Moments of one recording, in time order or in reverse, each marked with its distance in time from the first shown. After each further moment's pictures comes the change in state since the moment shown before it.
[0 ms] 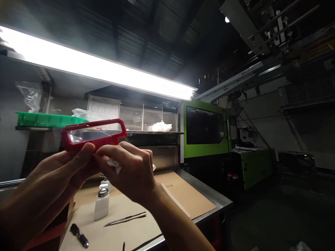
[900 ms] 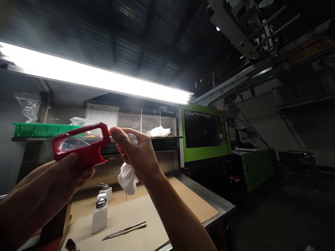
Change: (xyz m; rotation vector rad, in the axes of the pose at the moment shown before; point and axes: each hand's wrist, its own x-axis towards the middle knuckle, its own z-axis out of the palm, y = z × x) left_hand 0.009 0.003 -0.018 -0.052 0.114 -0.074; right_hand 0.037 0.014 -0.010 0.954 -0.044 0.743
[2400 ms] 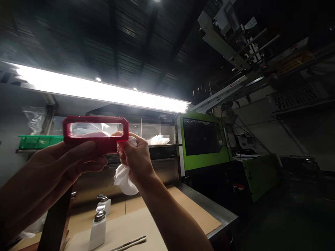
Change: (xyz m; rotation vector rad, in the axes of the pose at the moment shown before) left_hand -0.003 0.052 0.035 0.179 -0.198 0.284; right_hand 0.018 -0.002 0.016 0.165 0.142 -0.003
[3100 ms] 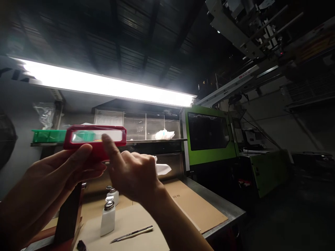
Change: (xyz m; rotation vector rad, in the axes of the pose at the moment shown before) left_hand -0.018 -0.021 -0.010 0.069 0.240 -0.160; right_hand -0.035 0.026 -0.023 -1.522 -0.122 -0.996
